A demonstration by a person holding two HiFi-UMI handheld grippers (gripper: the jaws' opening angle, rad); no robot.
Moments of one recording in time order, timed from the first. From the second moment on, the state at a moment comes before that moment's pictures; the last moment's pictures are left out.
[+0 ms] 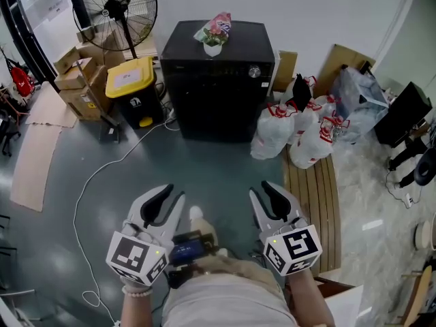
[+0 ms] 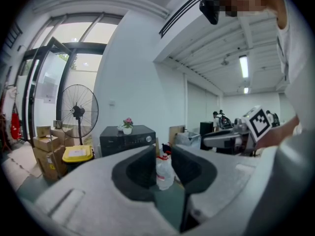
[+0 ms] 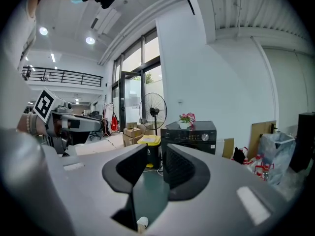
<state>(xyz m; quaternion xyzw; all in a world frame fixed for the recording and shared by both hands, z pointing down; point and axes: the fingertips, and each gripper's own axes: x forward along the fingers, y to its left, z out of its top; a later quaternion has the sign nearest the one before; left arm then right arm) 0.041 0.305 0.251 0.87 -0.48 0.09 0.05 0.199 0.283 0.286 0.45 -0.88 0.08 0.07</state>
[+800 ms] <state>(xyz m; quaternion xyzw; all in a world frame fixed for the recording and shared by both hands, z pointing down) 0.007 0.187 0.256 0.87 -0.48 0.08 0.06 0.158 0.172 0.286 0.45 -0.89 0.07 0.09</state>
